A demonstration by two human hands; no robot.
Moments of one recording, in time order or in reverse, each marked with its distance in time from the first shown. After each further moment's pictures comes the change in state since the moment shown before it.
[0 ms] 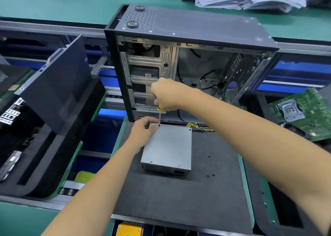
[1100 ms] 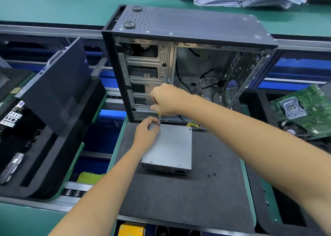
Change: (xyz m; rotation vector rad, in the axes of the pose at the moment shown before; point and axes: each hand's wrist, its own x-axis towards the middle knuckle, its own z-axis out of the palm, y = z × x) left_hand -0.003 -0.007 0.016 0.034 0.071 0.079; right_hand -0.008 -0.001 0.015 0.115 0.057 0.026
